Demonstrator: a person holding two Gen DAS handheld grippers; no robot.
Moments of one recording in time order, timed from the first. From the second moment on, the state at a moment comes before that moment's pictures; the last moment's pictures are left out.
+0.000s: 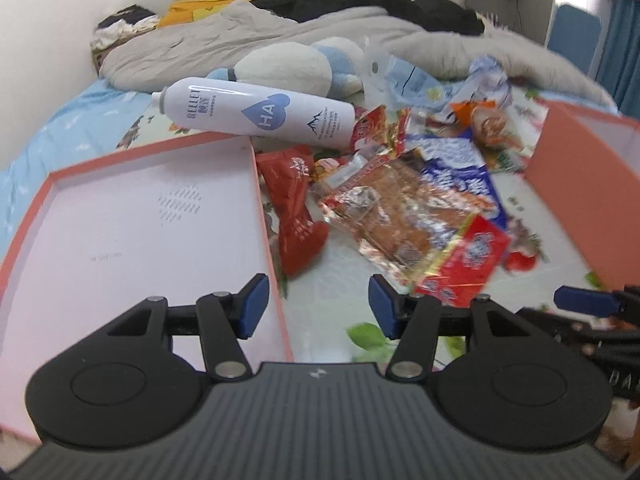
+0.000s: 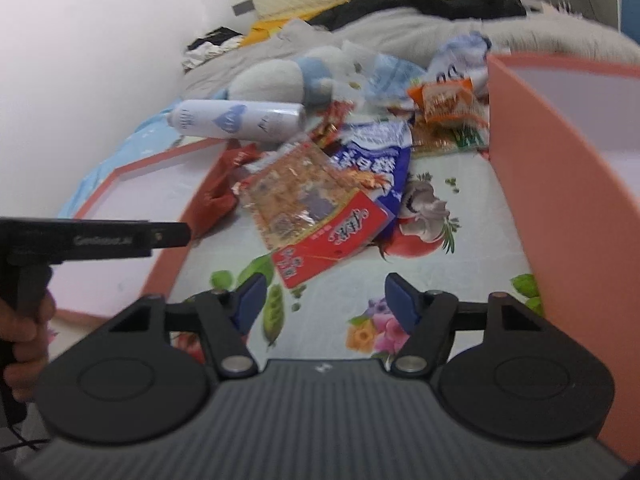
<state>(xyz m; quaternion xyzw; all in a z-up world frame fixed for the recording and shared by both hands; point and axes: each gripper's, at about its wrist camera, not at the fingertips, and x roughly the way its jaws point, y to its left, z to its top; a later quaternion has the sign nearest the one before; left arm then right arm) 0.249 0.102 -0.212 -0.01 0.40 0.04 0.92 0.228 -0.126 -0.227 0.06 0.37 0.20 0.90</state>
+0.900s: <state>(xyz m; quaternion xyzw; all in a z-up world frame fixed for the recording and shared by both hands) 0.320 0.093 -0.257 0.15 0.43 0.00 0.89 0.296 -0.113 -0.252 0.08 0.38 0.14 0.91</state>
